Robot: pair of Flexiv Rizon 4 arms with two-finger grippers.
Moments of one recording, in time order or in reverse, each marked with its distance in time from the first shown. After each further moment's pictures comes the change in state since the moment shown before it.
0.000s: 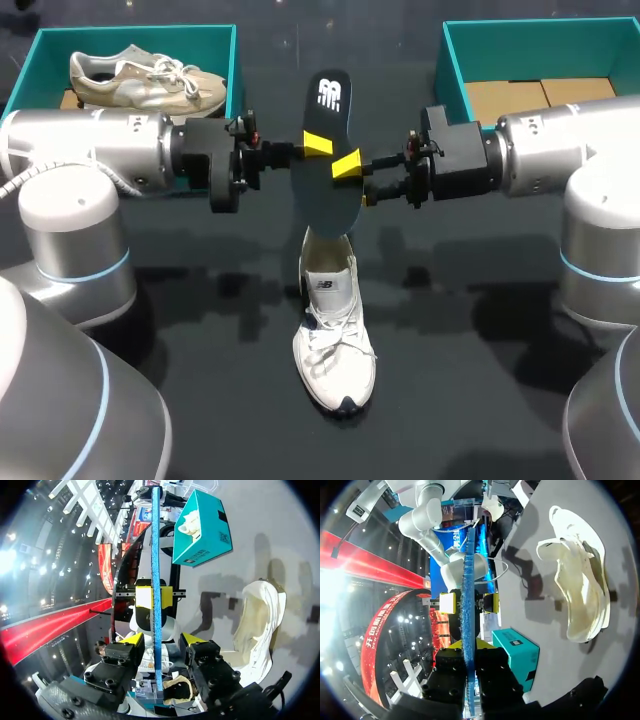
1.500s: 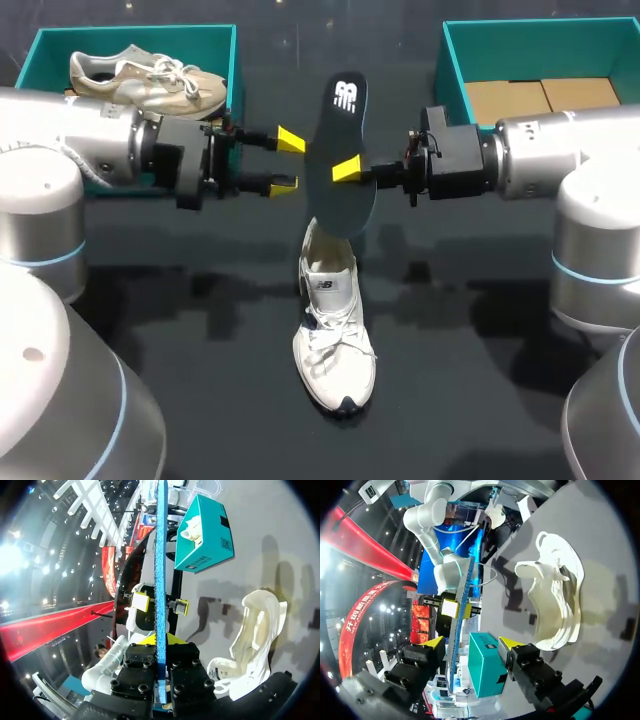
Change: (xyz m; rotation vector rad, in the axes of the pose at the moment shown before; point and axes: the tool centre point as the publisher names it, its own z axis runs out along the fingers) left arm 0.025 -0.002 -0.043 0.024 0.157 -0.169; right arm -0.007 0.012 0.000 -0.041 0.024 -0.019
